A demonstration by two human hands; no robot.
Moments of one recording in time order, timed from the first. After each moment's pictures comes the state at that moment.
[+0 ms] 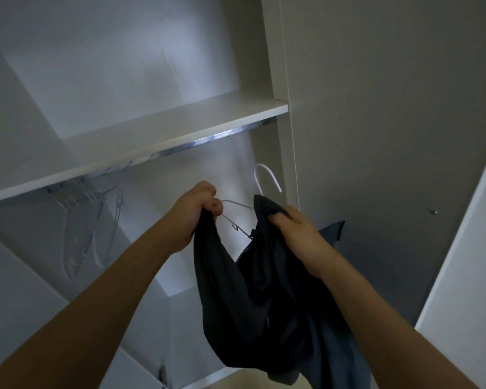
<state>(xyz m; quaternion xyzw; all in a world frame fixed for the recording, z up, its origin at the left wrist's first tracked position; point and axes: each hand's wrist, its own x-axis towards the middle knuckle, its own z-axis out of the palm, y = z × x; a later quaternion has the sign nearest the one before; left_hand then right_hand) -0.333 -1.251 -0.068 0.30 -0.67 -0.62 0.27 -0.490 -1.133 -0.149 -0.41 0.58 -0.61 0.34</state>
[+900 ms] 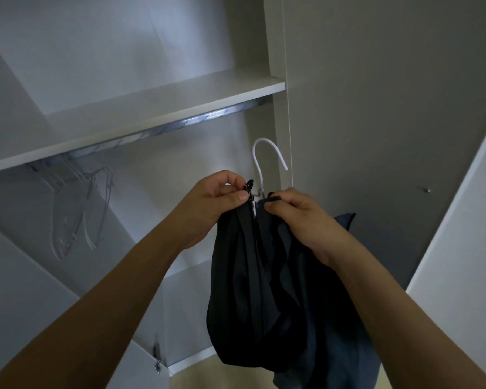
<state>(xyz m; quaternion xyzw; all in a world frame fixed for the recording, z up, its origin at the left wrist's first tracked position) -0.335 -1.224 -0.092 0.18 -0.76 -0.59 0.21 -0.481 -1.102 -0.136 -0.42 0.57 -0.62 0.33</state>
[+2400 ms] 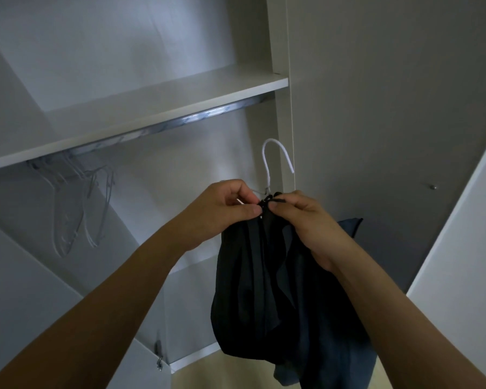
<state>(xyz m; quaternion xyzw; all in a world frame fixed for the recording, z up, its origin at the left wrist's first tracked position) -0.333 -1.212 -0.091 0.22 -0.84 -0.46 0.17 -0.473 -1.099 -0.145 -0.39 0.53 -0.65 0.37</state>
